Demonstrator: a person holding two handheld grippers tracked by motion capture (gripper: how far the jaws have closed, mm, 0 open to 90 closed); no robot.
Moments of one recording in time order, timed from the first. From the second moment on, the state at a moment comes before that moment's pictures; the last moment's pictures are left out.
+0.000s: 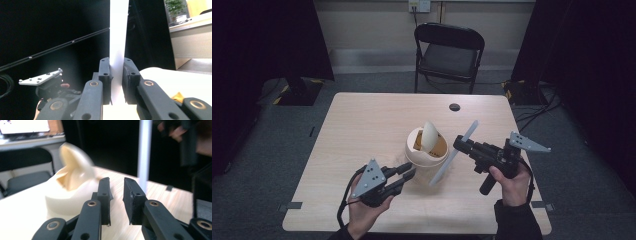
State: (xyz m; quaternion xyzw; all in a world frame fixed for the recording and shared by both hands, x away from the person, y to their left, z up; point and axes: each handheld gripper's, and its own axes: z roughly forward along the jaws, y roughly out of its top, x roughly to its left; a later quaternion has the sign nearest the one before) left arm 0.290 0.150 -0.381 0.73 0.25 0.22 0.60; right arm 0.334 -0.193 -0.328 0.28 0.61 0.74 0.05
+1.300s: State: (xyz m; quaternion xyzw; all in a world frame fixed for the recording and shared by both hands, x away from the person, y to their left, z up) left arm 0.335 0.247 -0.500 0.77 0.48 0.21 0.37; right arm 0.350 -0.234 -0.304 0.33 0.55 0.73 0.24
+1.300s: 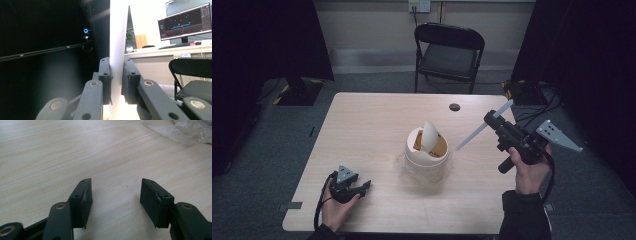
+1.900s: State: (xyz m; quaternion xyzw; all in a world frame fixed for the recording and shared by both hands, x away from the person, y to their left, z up) left arm 0.337 0.246 -0.500 0.77 0.48 0.22 0.36; right arm 0.375 -0.195 -0.309 0.32 0.57 0.73 0.22
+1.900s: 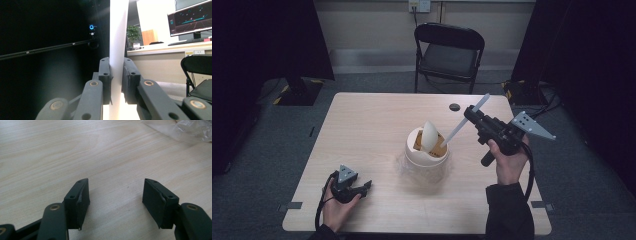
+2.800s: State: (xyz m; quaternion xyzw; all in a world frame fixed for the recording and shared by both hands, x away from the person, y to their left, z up) left arm 0.337 0.247 -0.499 0.77 0.48 0.22 0.36; right arm 0.400 -0.174 -0.358 0.37 0.62 0.67 0.20
